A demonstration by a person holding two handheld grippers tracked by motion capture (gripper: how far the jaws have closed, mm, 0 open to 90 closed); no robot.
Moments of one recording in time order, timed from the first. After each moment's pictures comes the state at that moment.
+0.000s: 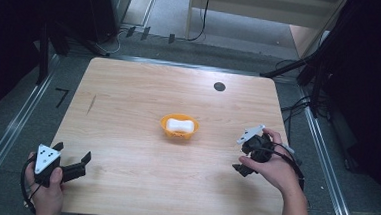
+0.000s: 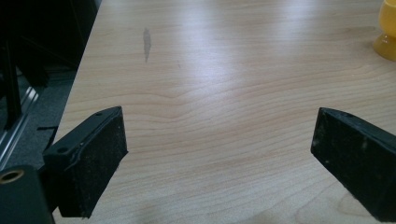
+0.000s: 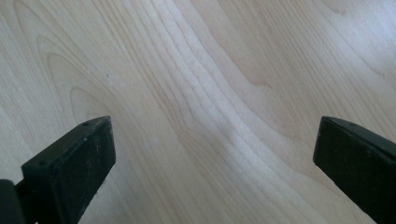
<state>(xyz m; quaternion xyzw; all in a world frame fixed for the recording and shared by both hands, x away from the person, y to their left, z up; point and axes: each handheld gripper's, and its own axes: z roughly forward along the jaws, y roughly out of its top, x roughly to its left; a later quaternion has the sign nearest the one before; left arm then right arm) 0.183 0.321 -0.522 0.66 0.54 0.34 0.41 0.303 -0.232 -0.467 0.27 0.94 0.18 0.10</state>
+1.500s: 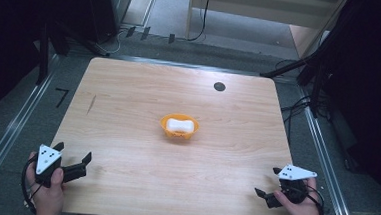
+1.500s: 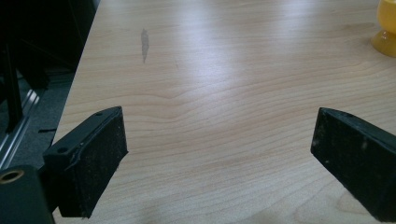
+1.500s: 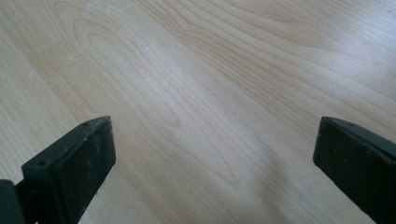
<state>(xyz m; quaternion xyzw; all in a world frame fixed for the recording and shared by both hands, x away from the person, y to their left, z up) 0.183 0.319 -0.522 0.66 0.53 0.34 0.40 0.221 -0.338 -0.529 0.36 0.85 0.36 0.13</state>
